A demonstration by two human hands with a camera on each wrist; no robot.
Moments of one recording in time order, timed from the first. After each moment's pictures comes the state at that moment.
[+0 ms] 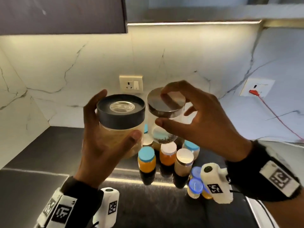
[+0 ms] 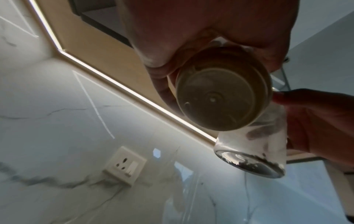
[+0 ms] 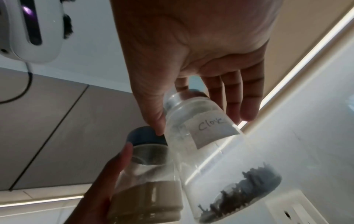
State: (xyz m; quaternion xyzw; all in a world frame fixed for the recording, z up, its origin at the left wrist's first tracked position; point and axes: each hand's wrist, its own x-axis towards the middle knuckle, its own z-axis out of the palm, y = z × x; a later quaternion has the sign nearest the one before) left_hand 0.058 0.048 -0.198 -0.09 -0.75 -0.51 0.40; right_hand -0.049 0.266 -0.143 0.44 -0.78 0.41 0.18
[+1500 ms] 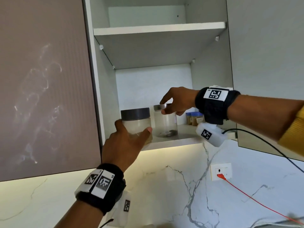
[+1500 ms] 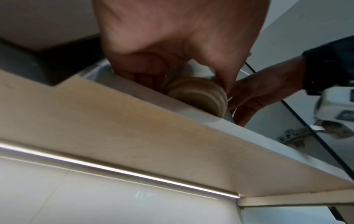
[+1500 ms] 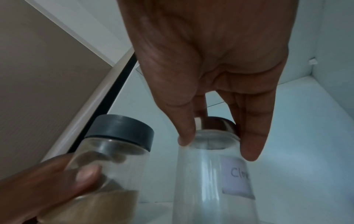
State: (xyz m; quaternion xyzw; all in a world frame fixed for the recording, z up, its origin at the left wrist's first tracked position) left_hand -0.103 0.092 0.026 0.00 -0.86 -0.28 0.43; right_hand -0.175 0.302 0.162 0.27 -0.94 0.15 0.17
